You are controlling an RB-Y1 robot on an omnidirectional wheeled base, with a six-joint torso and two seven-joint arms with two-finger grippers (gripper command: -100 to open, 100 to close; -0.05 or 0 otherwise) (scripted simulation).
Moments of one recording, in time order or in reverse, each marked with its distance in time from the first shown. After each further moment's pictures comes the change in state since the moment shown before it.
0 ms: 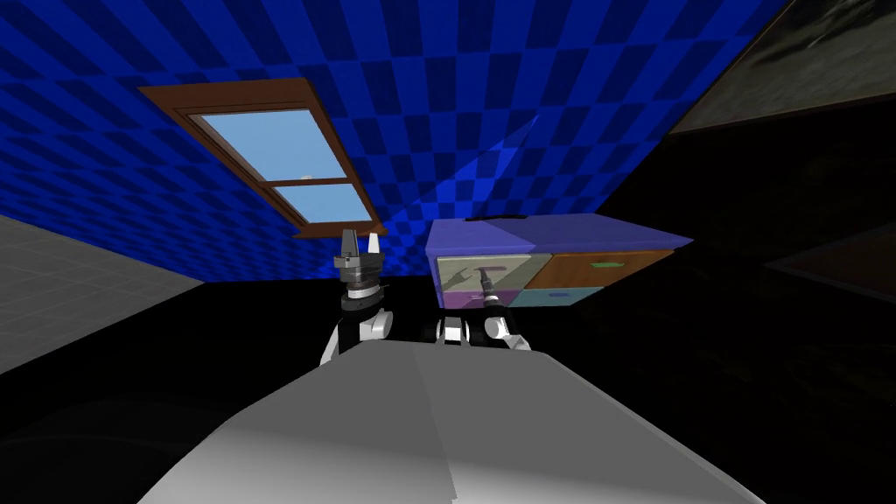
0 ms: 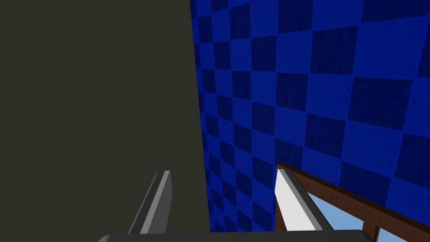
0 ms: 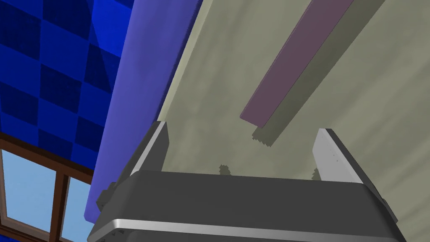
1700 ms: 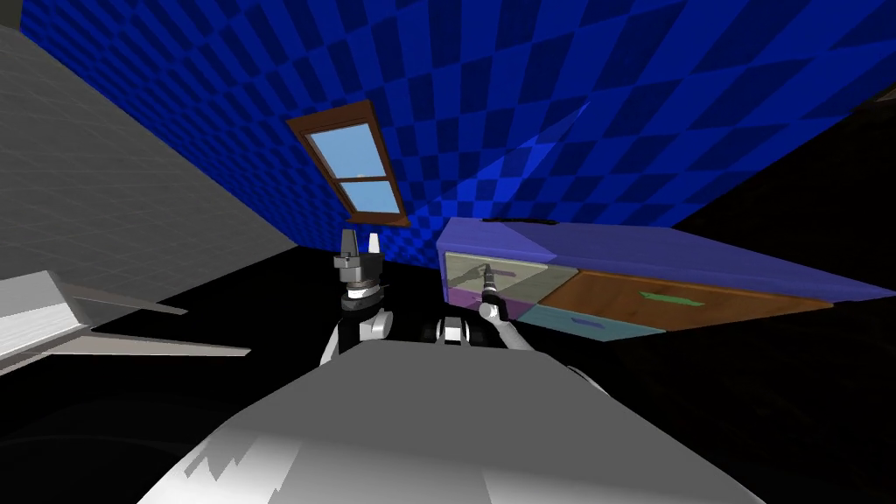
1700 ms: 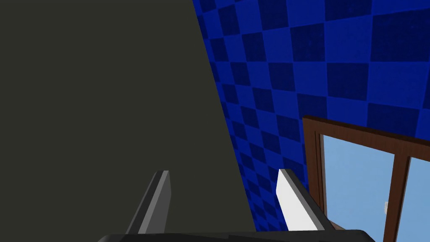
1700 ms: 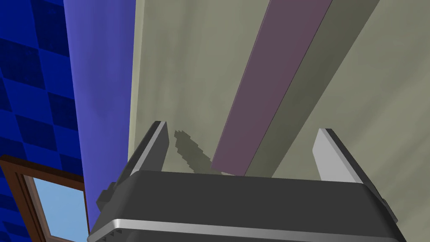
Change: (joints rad) left arm 0.000 0.000 0.000 0.000 0.000 0.000 0.000; right arm -0.205 0.091 -0.043 0.283 -0.192 -0.133 -0.049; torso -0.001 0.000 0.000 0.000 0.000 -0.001
